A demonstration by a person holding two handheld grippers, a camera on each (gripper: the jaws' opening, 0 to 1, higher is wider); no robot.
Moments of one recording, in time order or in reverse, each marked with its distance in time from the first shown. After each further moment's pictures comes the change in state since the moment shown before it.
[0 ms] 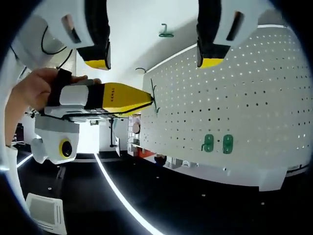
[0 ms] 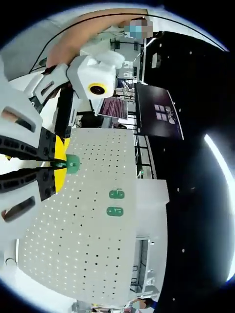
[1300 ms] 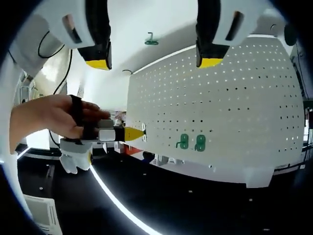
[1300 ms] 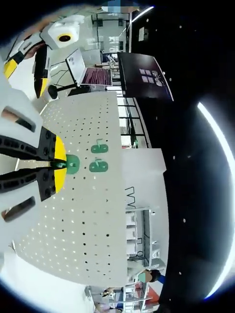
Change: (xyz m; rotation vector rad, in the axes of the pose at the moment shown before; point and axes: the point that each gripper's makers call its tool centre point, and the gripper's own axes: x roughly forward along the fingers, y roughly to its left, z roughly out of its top) left arm -0.046 0.030 -0.009 -0.028 -0.039 0.127; right arm 0.021 -0.094 0.039 0.108 -0.046 -0.258
